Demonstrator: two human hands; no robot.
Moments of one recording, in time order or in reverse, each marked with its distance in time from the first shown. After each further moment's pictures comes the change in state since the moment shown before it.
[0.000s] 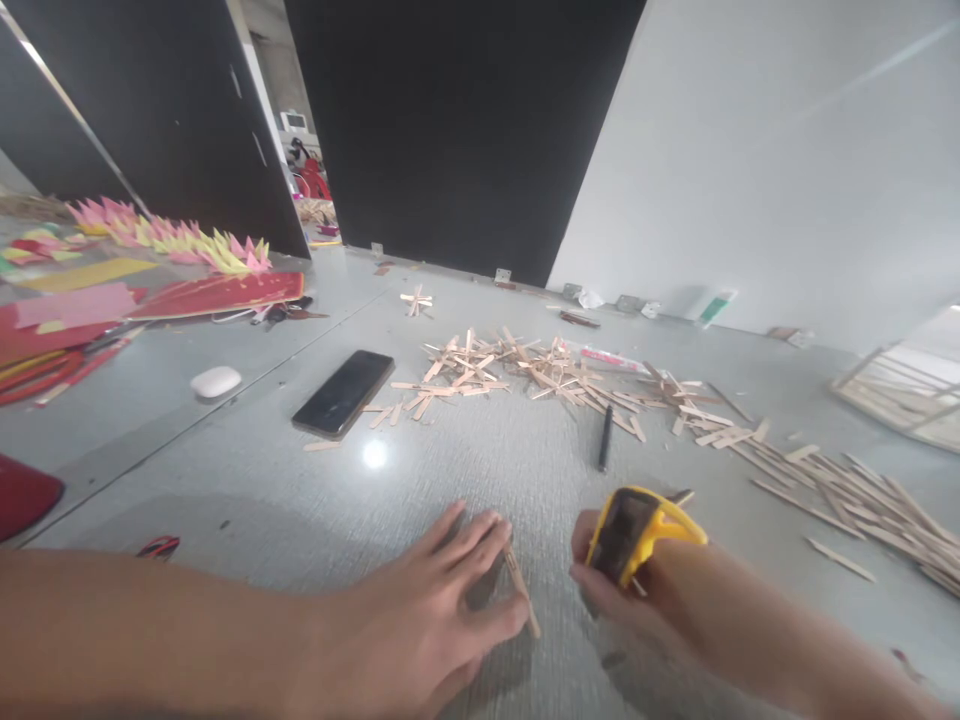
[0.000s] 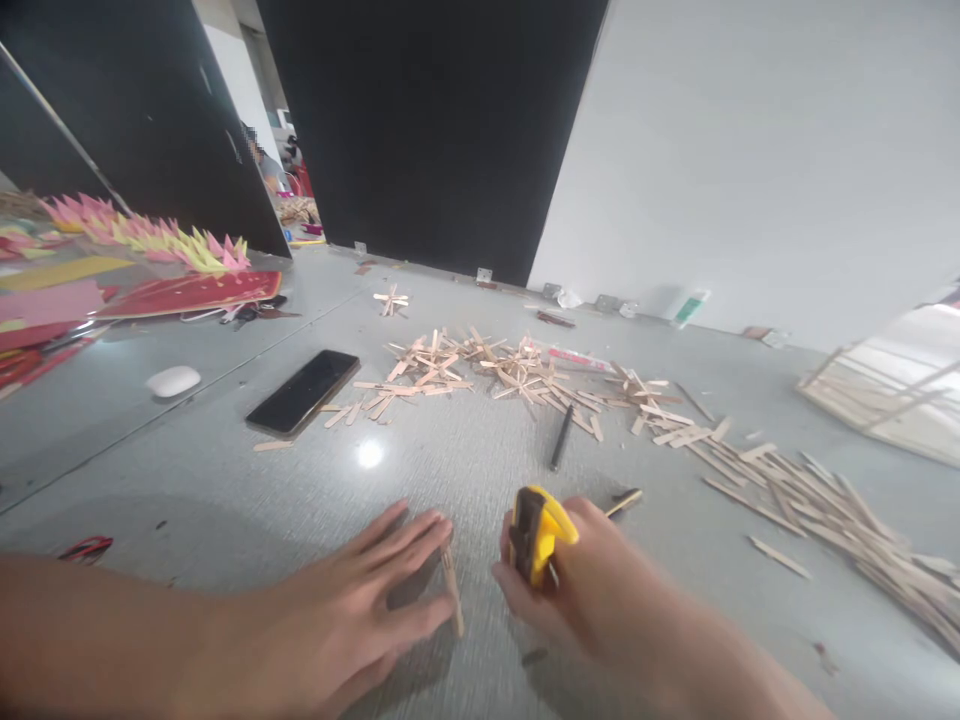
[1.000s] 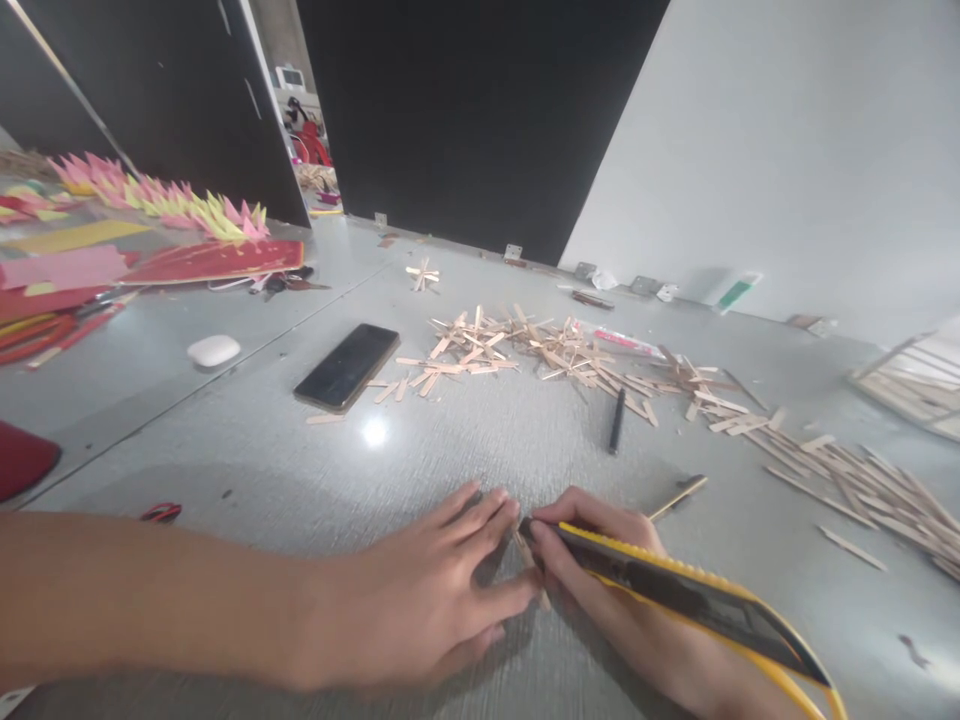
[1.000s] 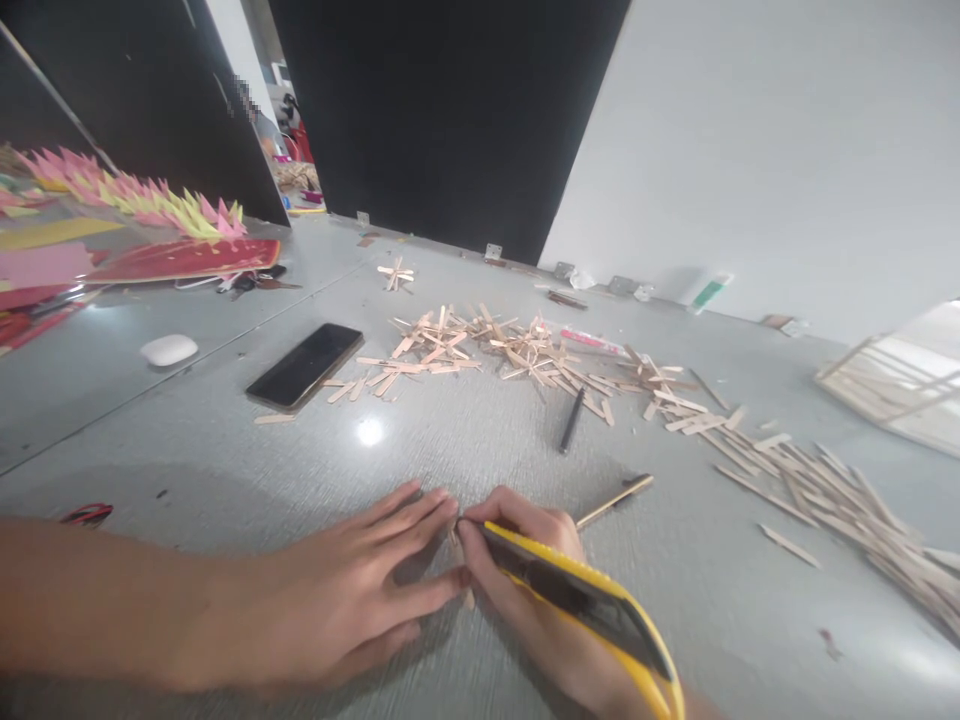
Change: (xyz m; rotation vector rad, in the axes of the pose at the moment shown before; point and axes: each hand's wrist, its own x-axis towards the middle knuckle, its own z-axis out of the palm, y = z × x) left_hand 0.004 -0.004 0.005 0.196 0.120 0.096; right_hand 0.009 -0.023 0.059 0.581 0.229 0.138
